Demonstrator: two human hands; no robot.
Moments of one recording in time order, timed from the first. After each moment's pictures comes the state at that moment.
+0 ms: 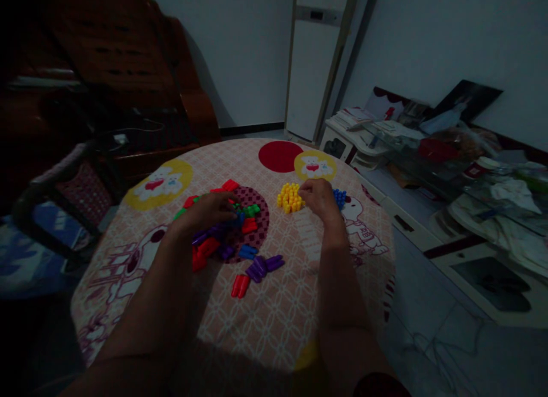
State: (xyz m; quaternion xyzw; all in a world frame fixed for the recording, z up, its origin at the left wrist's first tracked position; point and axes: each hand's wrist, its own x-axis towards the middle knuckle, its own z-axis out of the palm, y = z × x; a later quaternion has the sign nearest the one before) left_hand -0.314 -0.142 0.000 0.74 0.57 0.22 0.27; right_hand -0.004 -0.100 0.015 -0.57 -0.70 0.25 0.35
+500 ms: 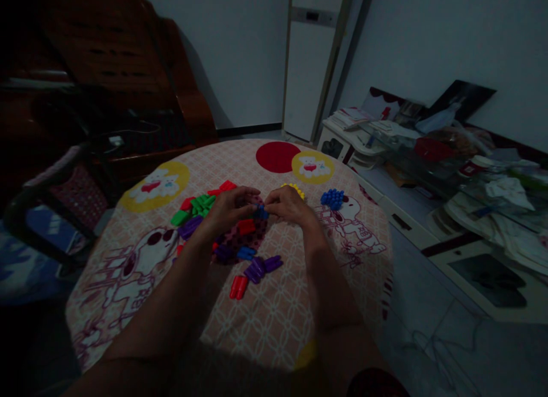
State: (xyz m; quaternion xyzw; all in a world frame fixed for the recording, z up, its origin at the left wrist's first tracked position) left_hand -0.264 -0.143 -0.008 0.69 0.46 0.41 0.37; right_hand -0.053 -0.117 0.020 -0.45 -0.74 0.43 0.24
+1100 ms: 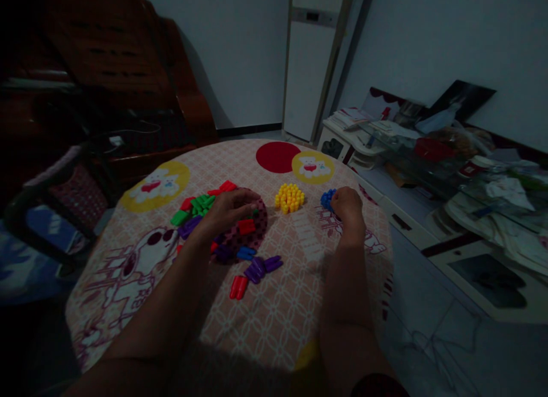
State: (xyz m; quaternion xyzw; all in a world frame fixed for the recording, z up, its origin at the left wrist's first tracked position) left_hand -0.268 -0.139 -0.014 0.72 0.46 0.39 0.34; right_hand 0.067 -0.097 0.006 -0.74 -0.66 -0.03 0.07
